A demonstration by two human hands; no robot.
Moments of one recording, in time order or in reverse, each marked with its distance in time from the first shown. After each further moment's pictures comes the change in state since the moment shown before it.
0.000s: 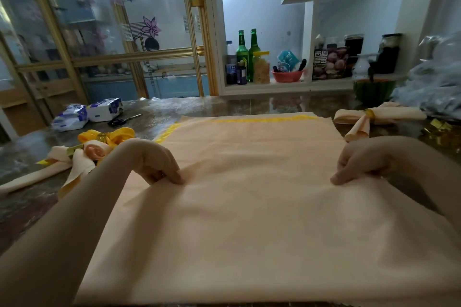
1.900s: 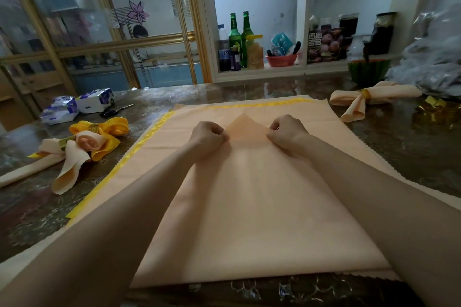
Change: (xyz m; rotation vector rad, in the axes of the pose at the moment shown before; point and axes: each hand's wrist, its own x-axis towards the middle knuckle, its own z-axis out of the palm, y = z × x) left_hand 0.056 0.064 0.067 -0.240 0.698 0.489; right_hand 0.060 -0.091 0.049 0.424 0.572 -0.219
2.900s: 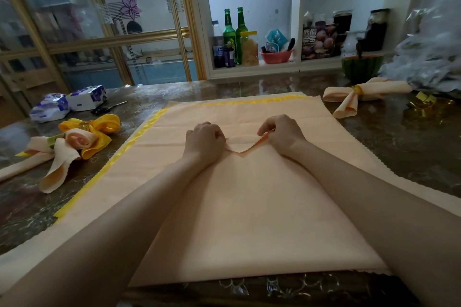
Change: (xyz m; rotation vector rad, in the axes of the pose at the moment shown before) left_hand -0.012 -0.006 0.020 0.334 0.137 0.230; right_hand -0.009 0.013 0.003 0.020 0.057 -0.118
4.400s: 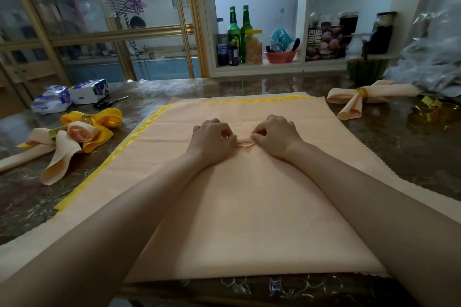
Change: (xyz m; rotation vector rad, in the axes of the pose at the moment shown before) left_hand -0.003 0.001 0.000 0.036 -0.024 0.115; right_hand 0.004 -0.010 0.011 -0.347 -0.070 -0.187
